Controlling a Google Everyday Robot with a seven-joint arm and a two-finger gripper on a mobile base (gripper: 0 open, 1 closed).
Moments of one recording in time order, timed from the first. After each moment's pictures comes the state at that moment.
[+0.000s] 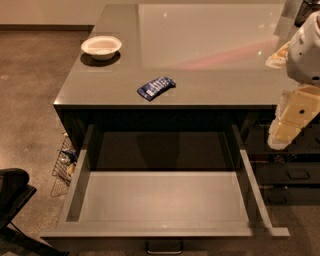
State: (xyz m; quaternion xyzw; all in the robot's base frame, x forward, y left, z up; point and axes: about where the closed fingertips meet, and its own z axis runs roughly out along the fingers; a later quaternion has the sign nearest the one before) arm 0.438 -0.216 0.977 -0.60 0.78 -0.04 0.16
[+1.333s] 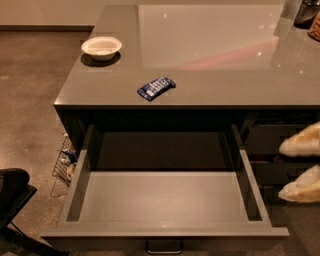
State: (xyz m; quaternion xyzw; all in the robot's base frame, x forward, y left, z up) arm 0.341 -0.233 0.920 -0.58 0.79 -0.02 0.20
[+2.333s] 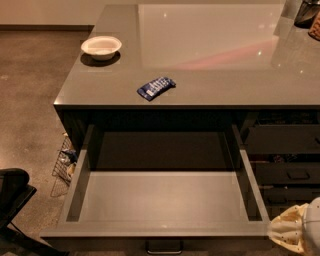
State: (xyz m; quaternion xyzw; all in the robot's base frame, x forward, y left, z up) arm 0.283 -0.243 0.786 -0.58 0.78 0.02 0.21
